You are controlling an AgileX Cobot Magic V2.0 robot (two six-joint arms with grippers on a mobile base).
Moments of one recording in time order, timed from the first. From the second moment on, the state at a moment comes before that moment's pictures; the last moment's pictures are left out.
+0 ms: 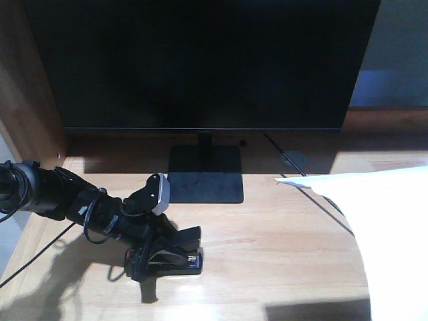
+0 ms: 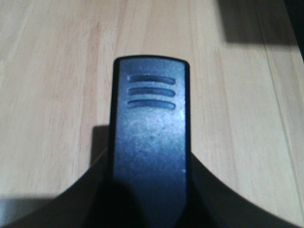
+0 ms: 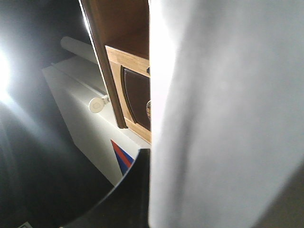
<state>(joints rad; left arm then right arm) -0.24 2.07 -1.05 -1.26 0.94 2.13 0.53 0.09 -0.09 0.16 -0.76 1.18</state>
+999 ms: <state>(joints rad) -0.24 1.85 -1.05 -1.24 0.91 2.03 0.53 0.09 -0.09 0.16 -0.76 1.18</state>
